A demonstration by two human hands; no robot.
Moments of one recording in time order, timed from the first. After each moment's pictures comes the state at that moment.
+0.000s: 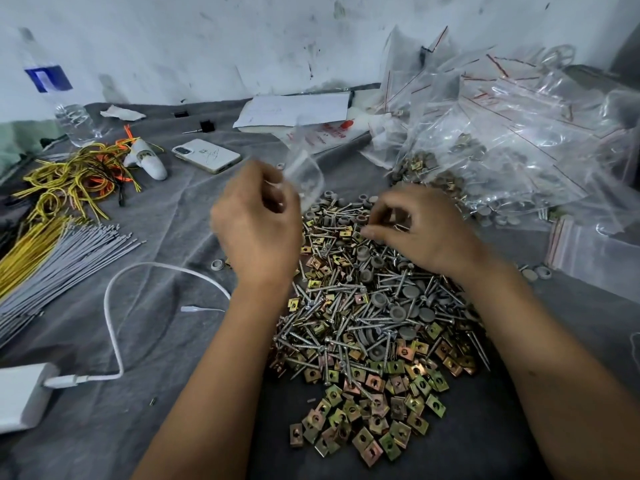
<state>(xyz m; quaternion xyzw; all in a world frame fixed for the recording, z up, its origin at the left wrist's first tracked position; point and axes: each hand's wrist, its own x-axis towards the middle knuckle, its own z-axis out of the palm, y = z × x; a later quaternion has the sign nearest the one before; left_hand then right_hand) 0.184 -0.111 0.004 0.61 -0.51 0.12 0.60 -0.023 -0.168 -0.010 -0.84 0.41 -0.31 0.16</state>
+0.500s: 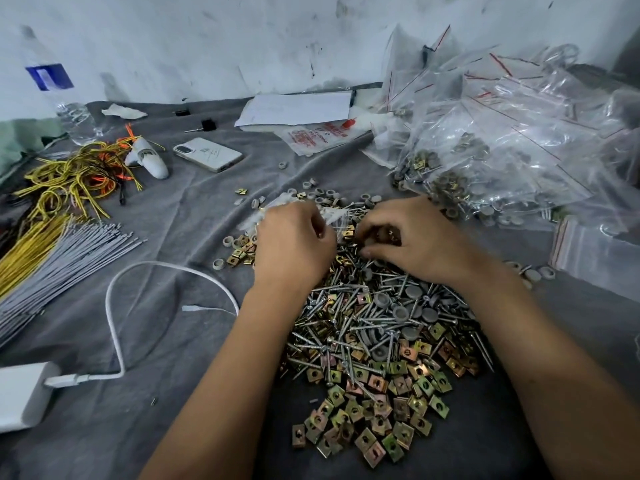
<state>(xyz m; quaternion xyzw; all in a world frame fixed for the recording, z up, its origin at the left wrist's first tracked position) 0.174 -0.115 -0.009 0.69 -0.63 -0.03 0.35 -0.016 -0.164 -0.009 -0.88 0.36 -0.26 0.17</state>
